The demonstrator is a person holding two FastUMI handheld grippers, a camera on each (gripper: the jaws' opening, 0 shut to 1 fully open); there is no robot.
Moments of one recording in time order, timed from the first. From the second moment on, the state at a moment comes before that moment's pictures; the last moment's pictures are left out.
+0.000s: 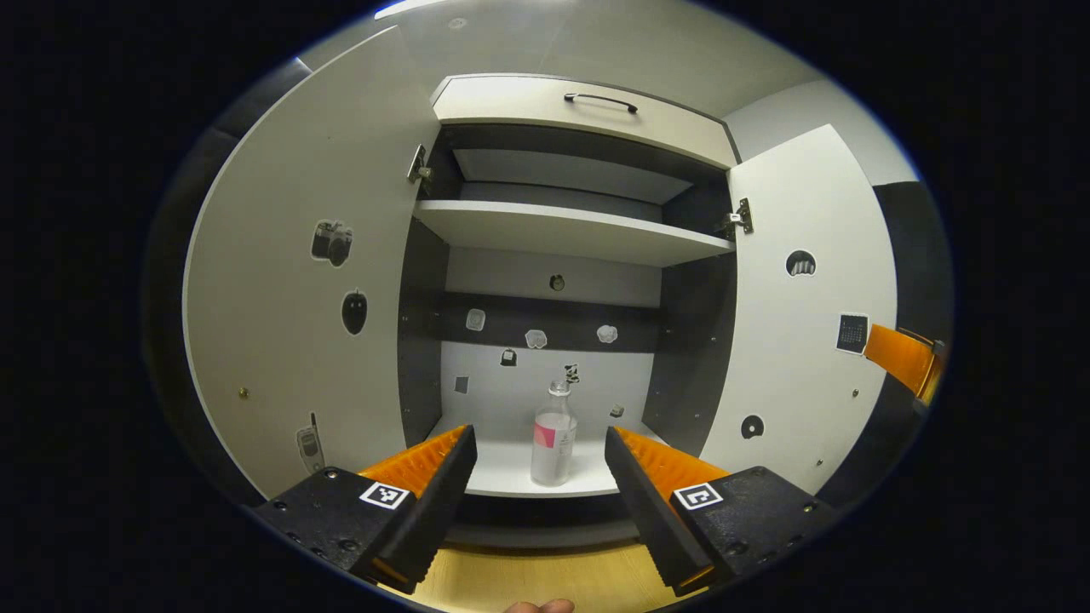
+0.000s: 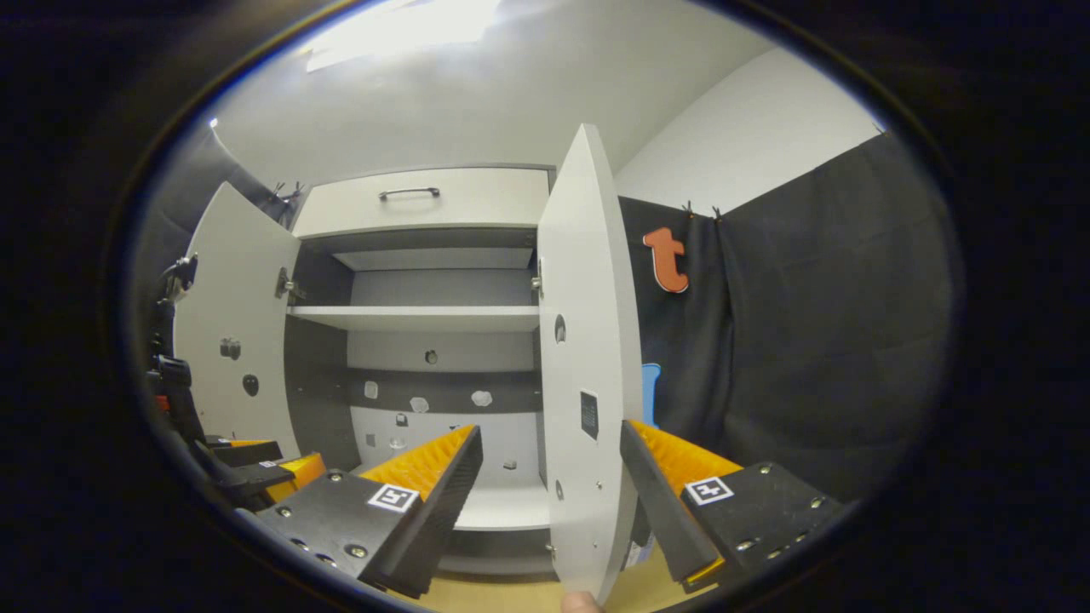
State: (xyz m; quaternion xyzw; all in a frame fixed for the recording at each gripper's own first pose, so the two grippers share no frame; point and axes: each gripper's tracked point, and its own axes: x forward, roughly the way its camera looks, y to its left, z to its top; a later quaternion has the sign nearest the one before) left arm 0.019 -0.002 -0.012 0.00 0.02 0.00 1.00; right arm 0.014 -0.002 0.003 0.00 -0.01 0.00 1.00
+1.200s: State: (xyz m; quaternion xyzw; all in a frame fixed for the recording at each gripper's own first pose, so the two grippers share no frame) left arm 0.230 -0.012 -0.076 0.05 0.08 0.04 0.99; right arm -0.022 -0.117 0.016 -0.03 -0.02 -0.15 0.99
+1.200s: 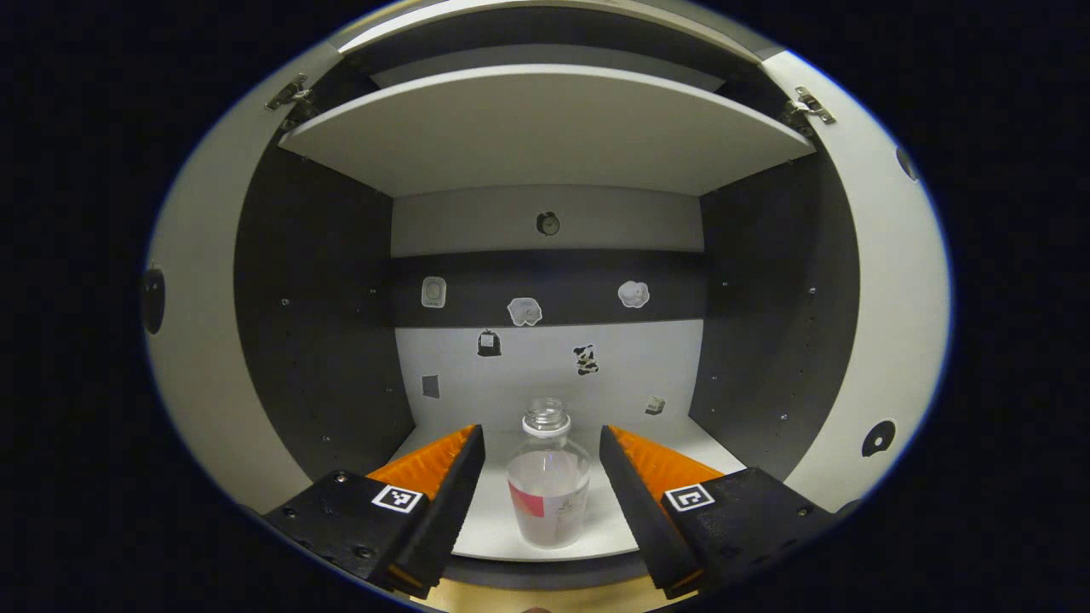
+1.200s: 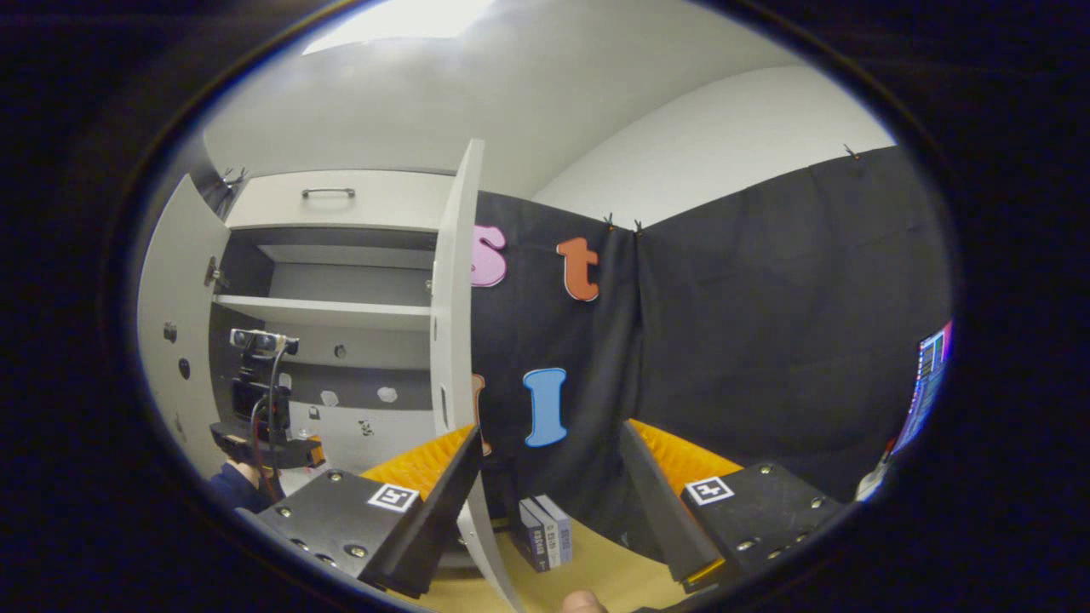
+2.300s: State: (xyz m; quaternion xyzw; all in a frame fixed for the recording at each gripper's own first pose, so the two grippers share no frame) left arm 0.139 -0.072 -0.070 0.01 0.05 -0.13 0.99; right arm -0.036 -0.121 0.007 -0.01 -0.02 -0.14 0.99
